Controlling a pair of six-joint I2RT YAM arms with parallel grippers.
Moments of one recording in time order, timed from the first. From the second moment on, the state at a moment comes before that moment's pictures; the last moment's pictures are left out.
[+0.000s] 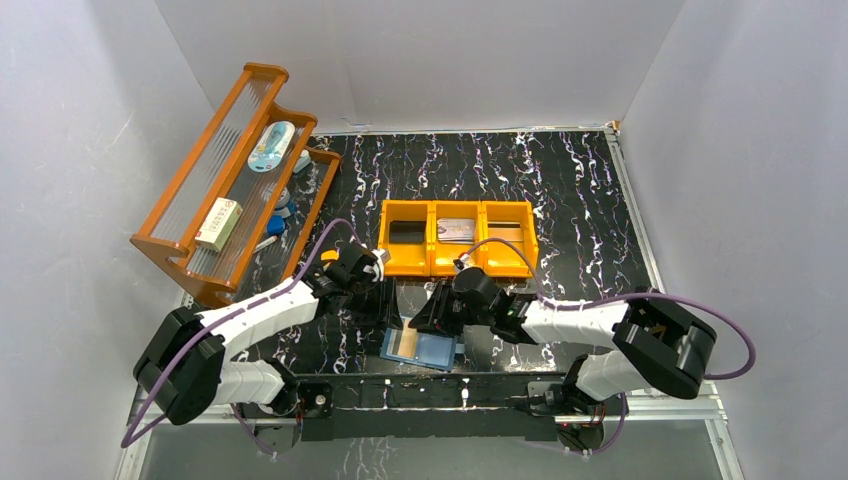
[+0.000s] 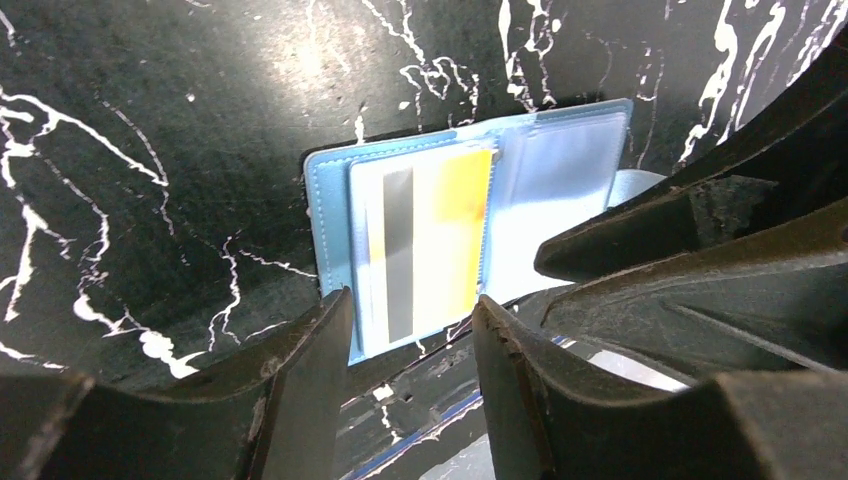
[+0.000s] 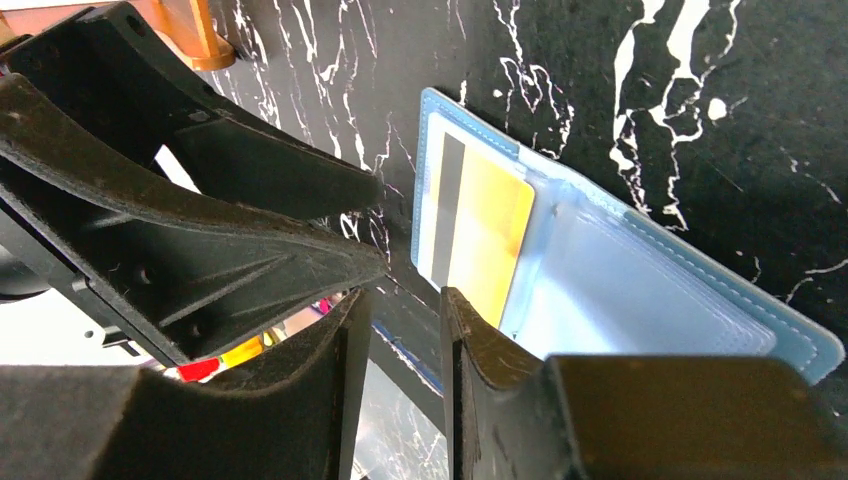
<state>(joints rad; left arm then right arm) -0.72 1.25 0.64 -0.46 0.29 -0.66 1.03 1.36 0.50 0.21 -0.17 1.30</state>
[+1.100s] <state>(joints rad) -0.72 1.33 0.59 -0.35 0.40 -0.66 1.03 1.46 0.48 0.27 -0.20 1.36</state>
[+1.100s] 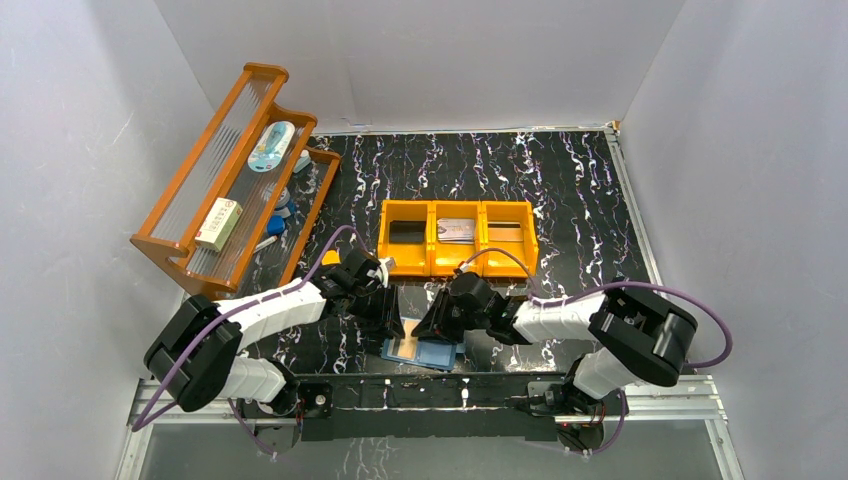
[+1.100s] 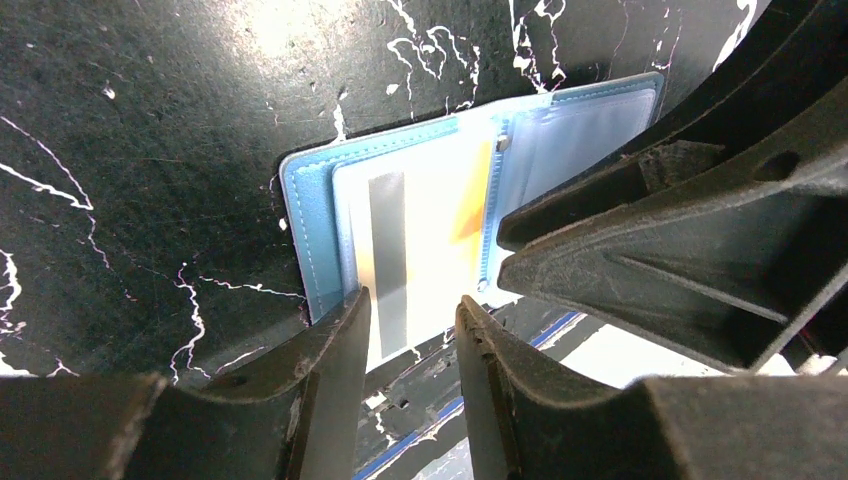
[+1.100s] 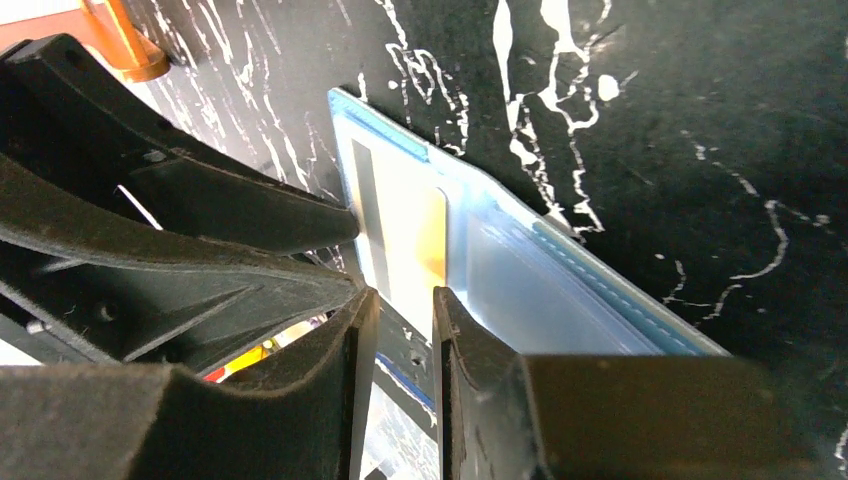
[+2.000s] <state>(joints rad) -0.72 1.33 0.55 -0.31 0.45 -0.66 1.03 1.58 0.42 0.49 -0.24 1.41</state>
